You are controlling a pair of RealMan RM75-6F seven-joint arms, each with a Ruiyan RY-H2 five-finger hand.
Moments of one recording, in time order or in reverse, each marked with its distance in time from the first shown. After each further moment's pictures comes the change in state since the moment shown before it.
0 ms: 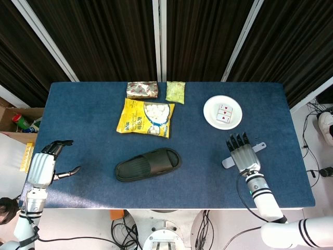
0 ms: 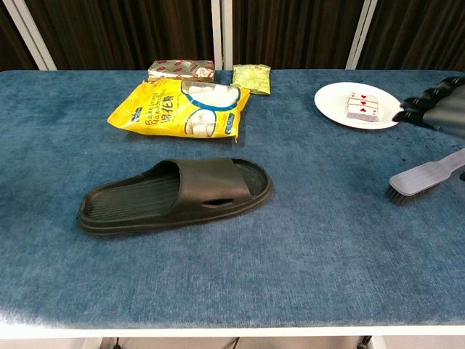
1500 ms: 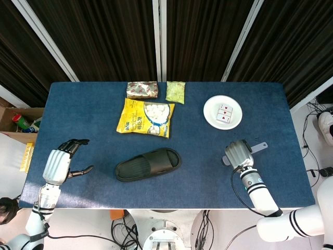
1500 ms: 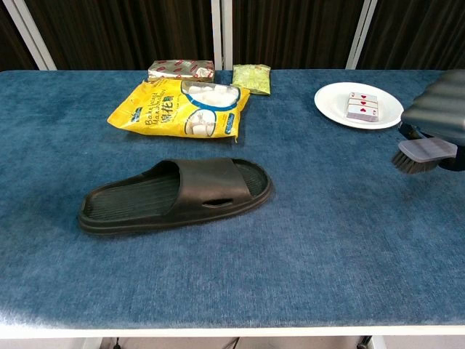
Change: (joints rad) left arm -0.075 -0.019 0.028 -0.064 0.012 -0.016 0.046; right arm 0.189 -0.072 -0.123 0.076 0.102 -0.007 -0.040
